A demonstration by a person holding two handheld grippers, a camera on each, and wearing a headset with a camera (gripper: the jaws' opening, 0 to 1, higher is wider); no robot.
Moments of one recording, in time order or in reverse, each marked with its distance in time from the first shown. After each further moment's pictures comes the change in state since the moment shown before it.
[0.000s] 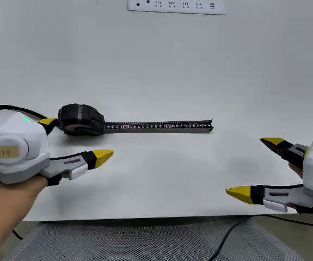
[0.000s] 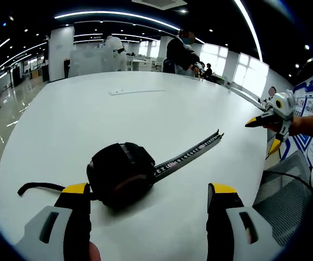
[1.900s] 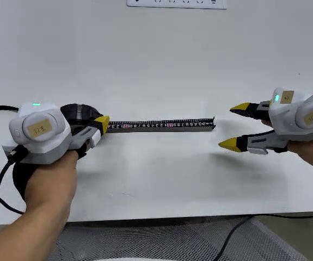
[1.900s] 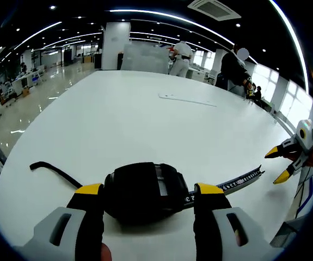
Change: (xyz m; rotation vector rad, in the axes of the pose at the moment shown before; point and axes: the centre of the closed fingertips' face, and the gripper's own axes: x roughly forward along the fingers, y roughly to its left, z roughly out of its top) left arm 0.025 0.038 0.012 -0.256 -0.041 0.341; right arm 0.066 -0.054 0.031 -0.291 0.094 0.138
